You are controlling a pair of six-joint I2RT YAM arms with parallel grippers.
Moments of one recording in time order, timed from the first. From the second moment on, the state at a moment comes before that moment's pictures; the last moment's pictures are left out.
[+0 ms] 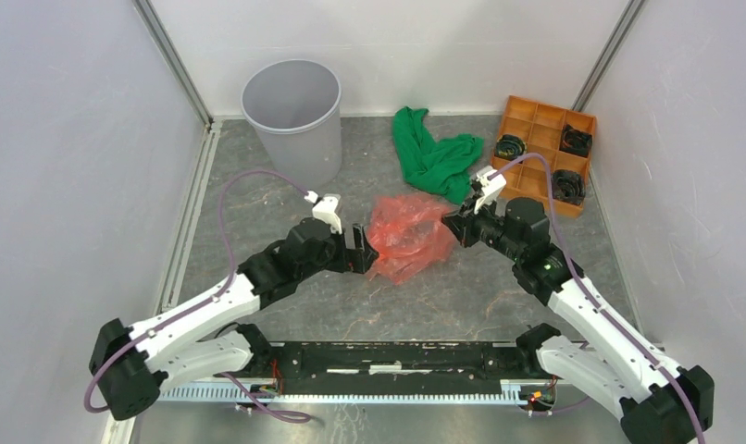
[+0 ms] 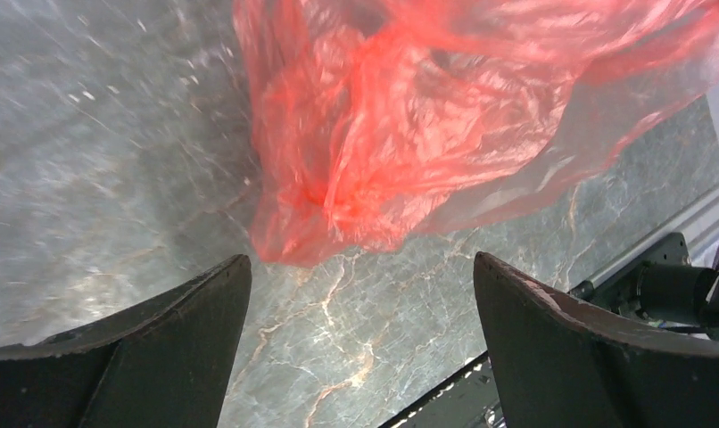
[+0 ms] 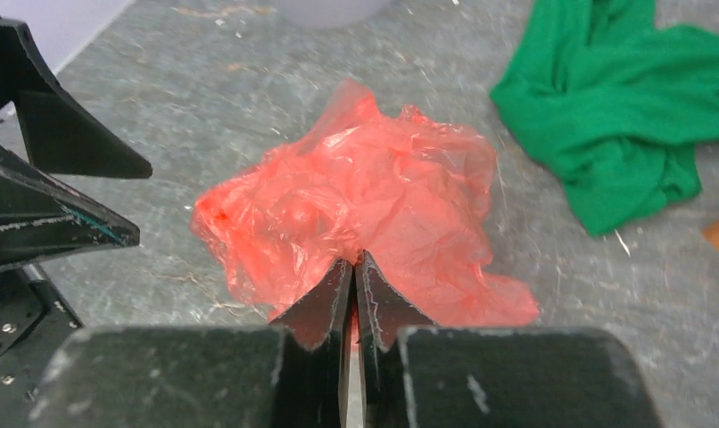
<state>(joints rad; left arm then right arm) -0.84 0.94 0.71 -0.30 -0.16 -0.58 0.51 0.85 0.67 -0.06 -0.25 0.14</state>
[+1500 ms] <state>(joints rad) -0.79 0.94 0.75 -0.22 0.06 -0.54 0.48 0.79 0.68 -0.40 0.04 -0.04</state>
